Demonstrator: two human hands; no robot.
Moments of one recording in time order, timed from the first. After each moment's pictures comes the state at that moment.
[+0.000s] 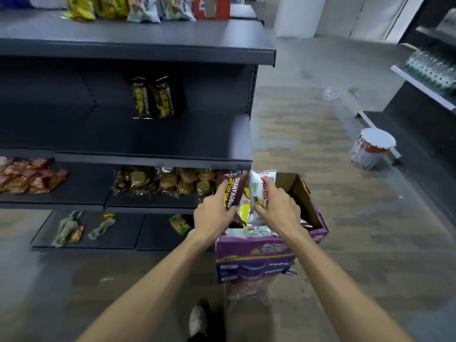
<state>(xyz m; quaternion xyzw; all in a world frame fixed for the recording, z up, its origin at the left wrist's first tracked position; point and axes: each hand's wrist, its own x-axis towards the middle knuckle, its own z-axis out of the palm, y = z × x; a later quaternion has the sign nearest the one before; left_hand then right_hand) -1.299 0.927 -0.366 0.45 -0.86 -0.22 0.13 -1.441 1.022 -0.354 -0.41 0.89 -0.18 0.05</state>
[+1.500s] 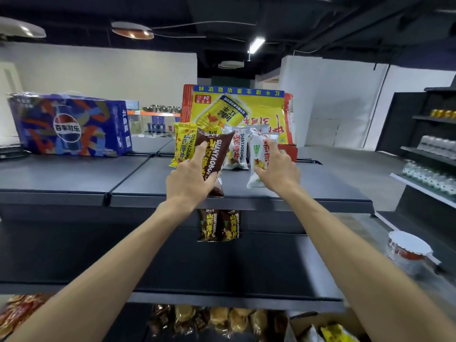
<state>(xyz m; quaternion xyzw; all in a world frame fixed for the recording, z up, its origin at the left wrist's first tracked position) -1.149 0.569 -0.070 0.36 -0.83 -0.04 0.42 -1.349 0.648 -0.058 -0.43 0.83 -0.31 -0.17</state>
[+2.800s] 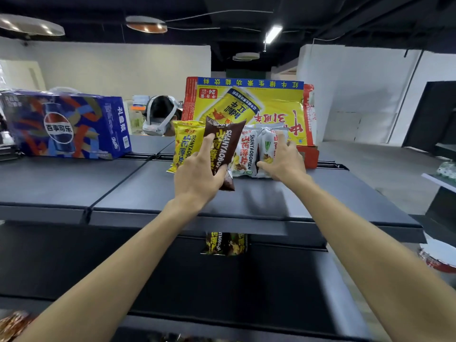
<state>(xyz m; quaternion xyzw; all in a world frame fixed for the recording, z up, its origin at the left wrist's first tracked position) -1.214 0.509 -0.066 0.36 -0.82 -0.03 0.45 -1.425 0.558 -0.049 -0.44 0.83 -0.31 -0.10</state>
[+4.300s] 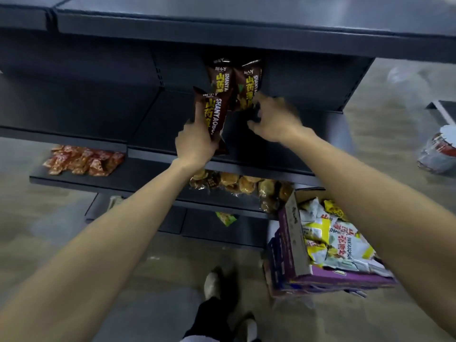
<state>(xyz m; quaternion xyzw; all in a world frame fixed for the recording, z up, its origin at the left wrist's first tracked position) -1.167 0.602 -0.305 0.54 -0.80 -0.14 0.23 -1.351 0.654 -0.263 -0.59 0.79 -0.15 0.04</state>
